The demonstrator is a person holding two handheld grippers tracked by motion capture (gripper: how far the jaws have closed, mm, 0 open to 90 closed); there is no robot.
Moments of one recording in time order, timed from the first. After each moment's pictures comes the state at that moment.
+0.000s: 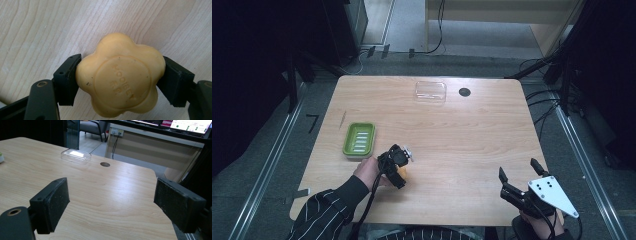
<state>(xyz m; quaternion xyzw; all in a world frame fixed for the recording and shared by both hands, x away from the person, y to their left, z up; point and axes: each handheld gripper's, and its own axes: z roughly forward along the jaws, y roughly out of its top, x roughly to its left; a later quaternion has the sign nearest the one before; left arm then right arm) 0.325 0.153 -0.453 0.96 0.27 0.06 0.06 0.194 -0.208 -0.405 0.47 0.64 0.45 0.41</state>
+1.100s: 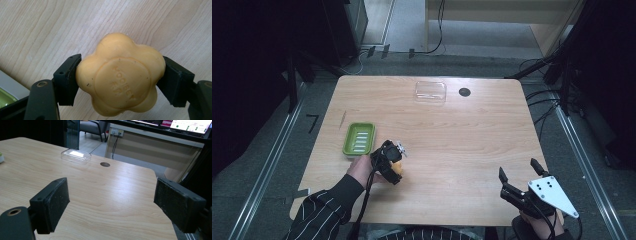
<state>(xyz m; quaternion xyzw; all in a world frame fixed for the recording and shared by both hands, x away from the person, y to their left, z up) 0.327 0.170 -0.438 0.95 0.30 0.07 0.08 0.194 -0.208 -0.405 0.47 0.64 0.45 0.41</state>
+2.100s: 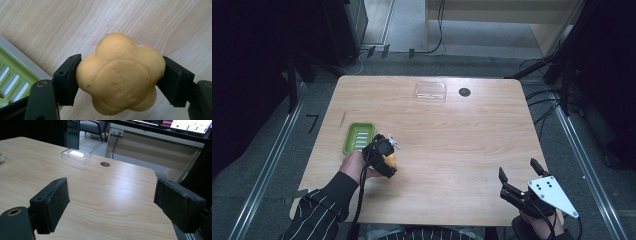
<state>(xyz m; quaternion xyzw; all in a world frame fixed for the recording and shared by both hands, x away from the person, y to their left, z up) 0.335 0.190 -0.424 0.94 0.32 0.10 0.10 0.194 -0.208 -0.405 0.47 0.64 0.45 0.42</state>
